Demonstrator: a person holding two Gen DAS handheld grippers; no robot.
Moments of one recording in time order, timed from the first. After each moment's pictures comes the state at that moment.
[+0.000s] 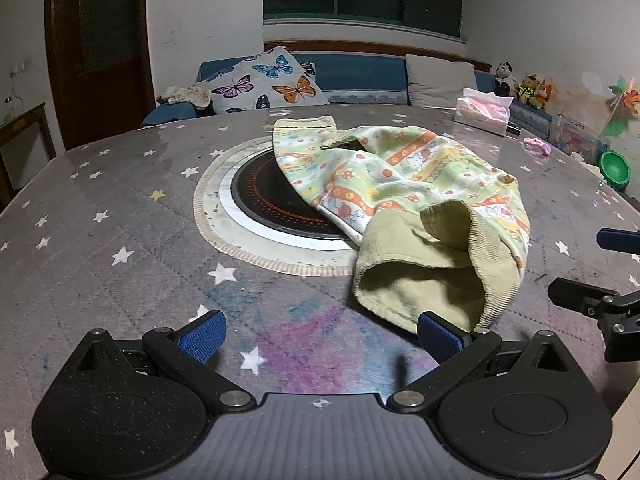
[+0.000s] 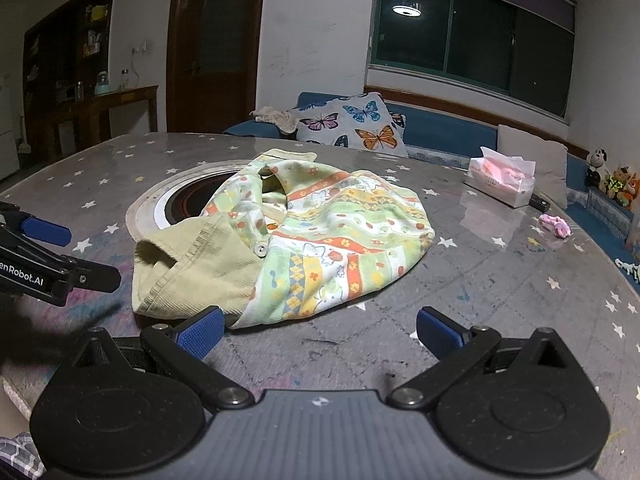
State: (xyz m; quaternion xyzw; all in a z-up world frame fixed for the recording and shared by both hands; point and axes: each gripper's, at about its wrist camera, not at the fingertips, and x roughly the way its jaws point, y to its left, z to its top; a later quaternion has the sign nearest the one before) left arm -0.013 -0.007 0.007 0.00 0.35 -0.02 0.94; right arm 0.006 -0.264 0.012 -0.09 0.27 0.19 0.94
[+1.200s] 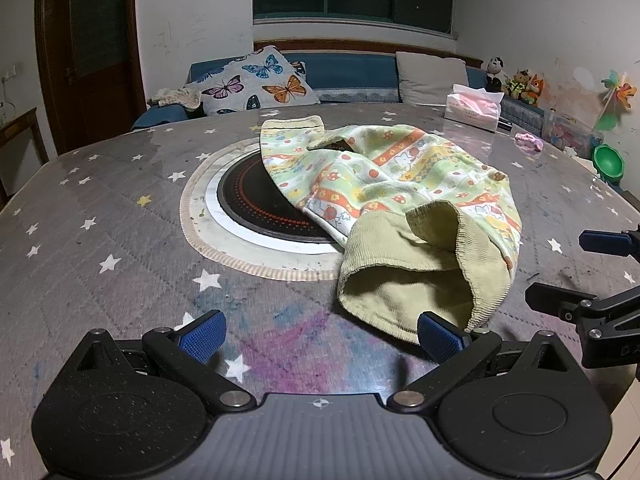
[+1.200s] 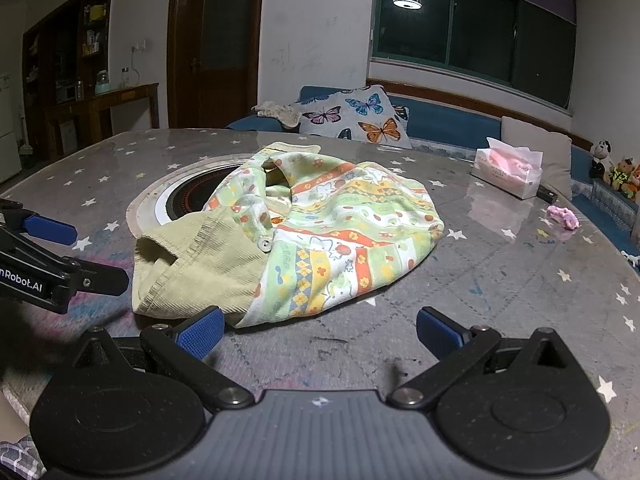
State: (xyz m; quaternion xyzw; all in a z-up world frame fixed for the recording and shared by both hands) left arm -0.005 -0.015 0.005 0.01 0.35 -0.03 0.94; right arm 0.014 -0.260 0.007 -0.09 0.28 0.19 0.94
